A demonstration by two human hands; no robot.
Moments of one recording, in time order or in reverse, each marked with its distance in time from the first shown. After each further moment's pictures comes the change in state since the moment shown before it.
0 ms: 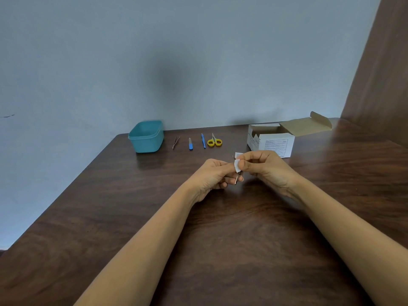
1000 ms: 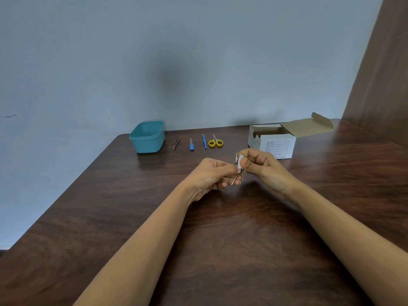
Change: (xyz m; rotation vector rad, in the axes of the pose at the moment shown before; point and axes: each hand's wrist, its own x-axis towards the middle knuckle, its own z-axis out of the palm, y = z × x) left_hand -0.001 -0.001 -0.010 -0.028 -0.037 0.007; right_hand 0.002 0.006 0.006 -0.020 -0.085 -0.154
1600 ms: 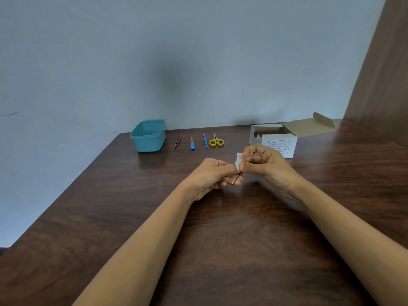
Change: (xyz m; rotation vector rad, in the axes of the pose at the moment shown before) left_hand 0.000 -0.001 0.001 0.017 -0.020 0.022; right_hand -0.002 -0.009 -0.003 0.096 0.096 0.065
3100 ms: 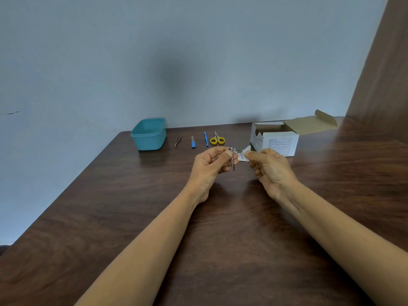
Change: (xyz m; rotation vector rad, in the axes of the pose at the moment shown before) left_hand 0.008 -0.018 0.003 -0.263 0.239 0.367; right_hand 0.002 -0.004 0.027 0.220 0.552 0.258
